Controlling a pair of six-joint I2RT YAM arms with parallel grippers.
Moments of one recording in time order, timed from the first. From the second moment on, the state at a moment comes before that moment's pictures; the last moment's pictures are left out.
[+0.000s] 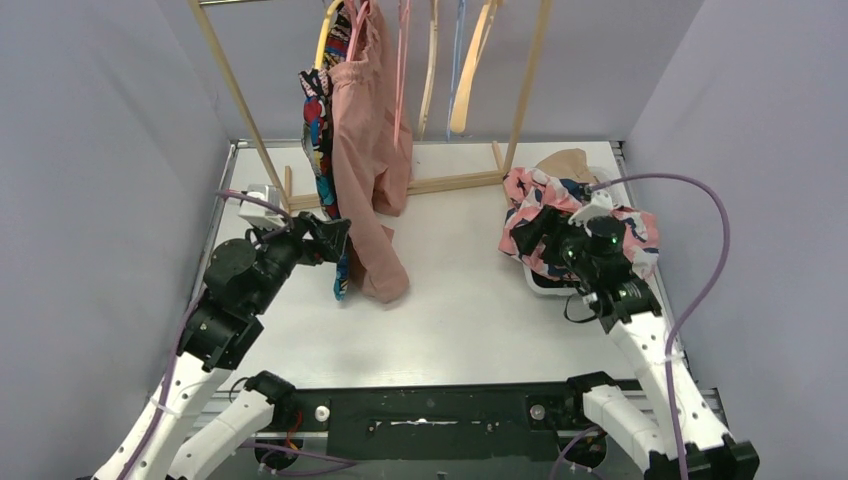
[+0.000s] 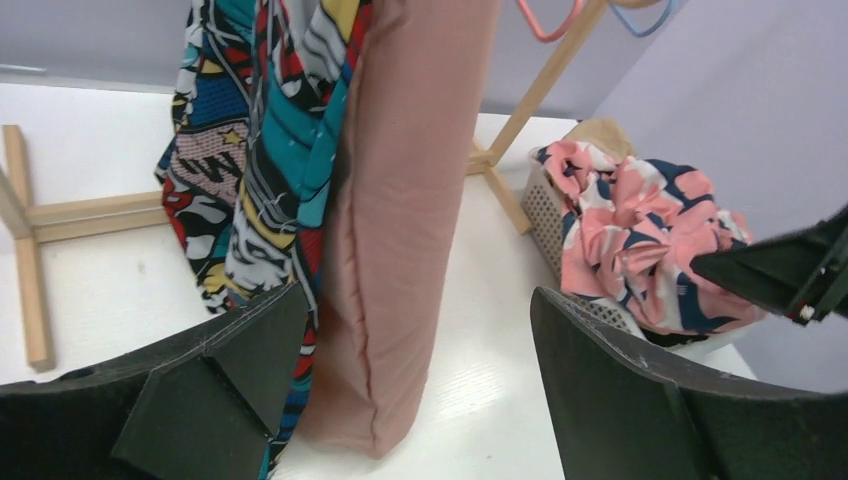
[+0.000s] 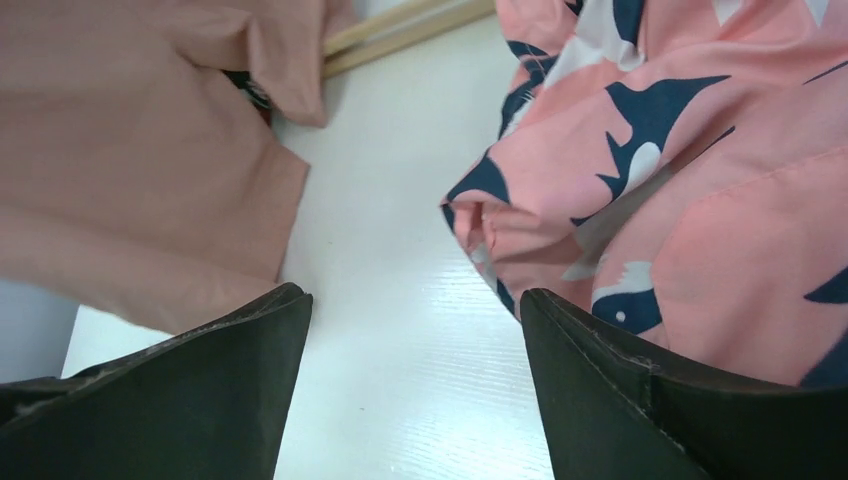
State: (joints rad) left arm -0.48 0.65 0.85 -0.25 -0.11 -0.41; right arm 0.19 0.92 0.81 -0.36 -0.15 0.49
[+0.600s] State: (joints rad) left arm -0.48 0.88 1.08 -0.33 -0.04 -0.52; right arm 0.20 0.78 0.77 -0.33 -0.20 0.44
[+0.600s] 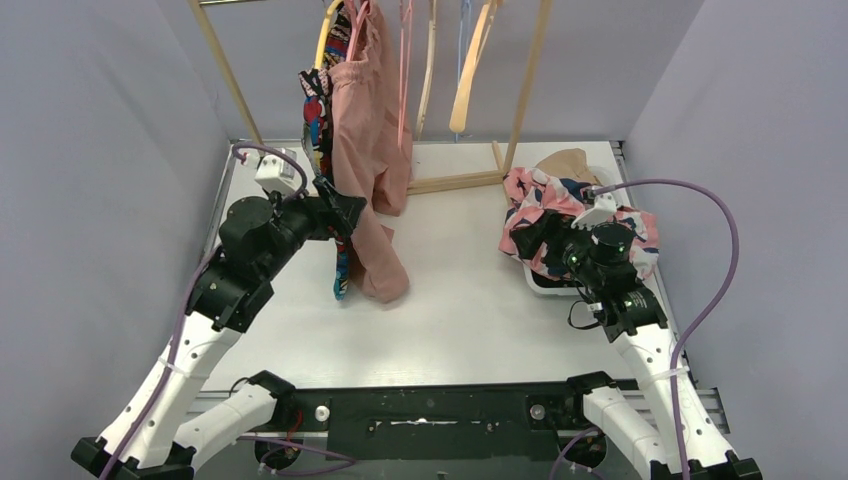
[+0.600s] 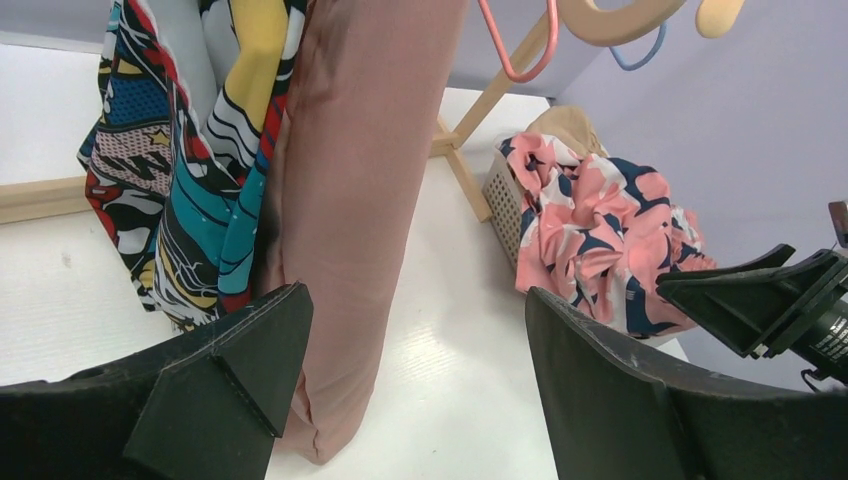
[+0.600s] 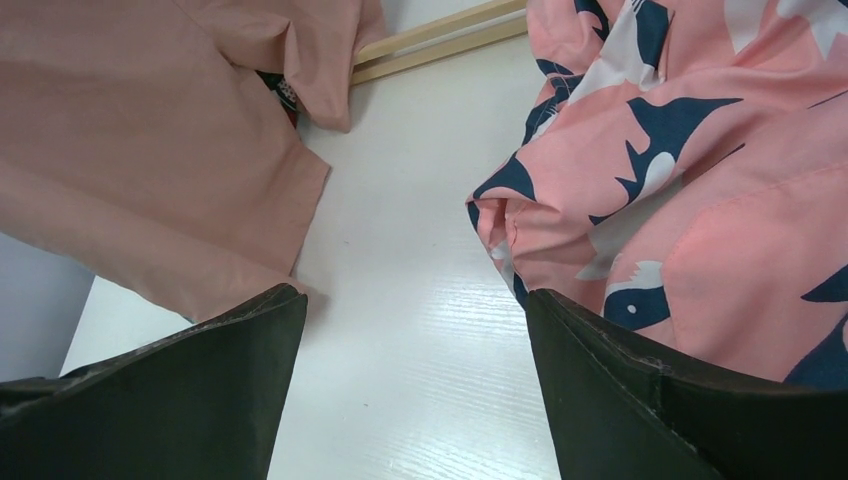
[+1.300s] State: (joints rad) left arm -0.48 0.82 1.15 -0.50 -0.62 -0.45; right arm 0.20 0.72 1.02 -0.39 0.08 0.33
